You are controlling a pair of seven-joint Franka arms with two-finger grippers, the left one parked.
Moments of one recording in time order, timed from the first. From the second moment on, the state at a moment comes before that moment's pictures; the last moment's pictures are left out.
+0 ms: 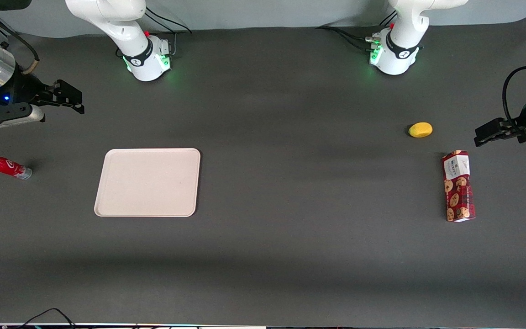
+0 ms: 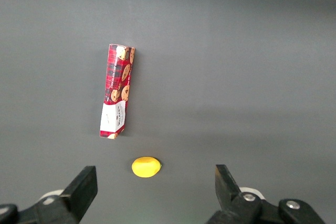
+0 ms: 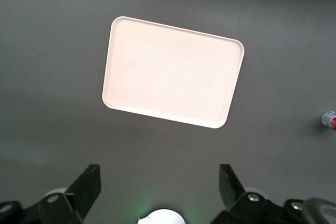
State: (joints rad) arm -0.08 -0.10 0.18 -1.65 0.01 1.49 -0.06
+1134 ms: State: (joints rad) arm -0.11 -0.05 -0.46 -1.81 -0.16 1.81 -1.19
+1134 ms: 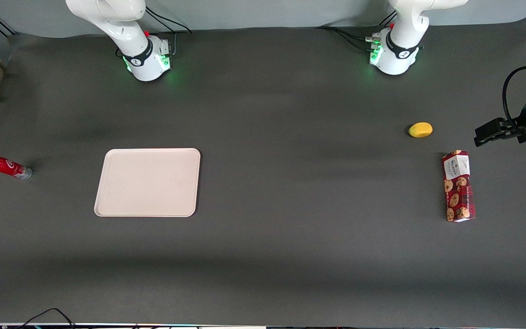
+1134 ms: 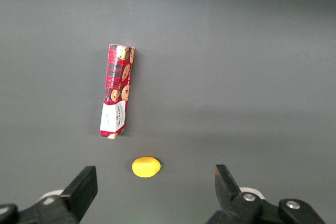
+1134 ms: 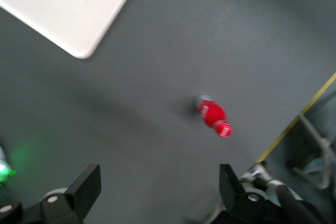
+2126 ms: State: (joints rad) arm -0.19 0.36 -0.58 -1.86 0.34 2.24 -1.90
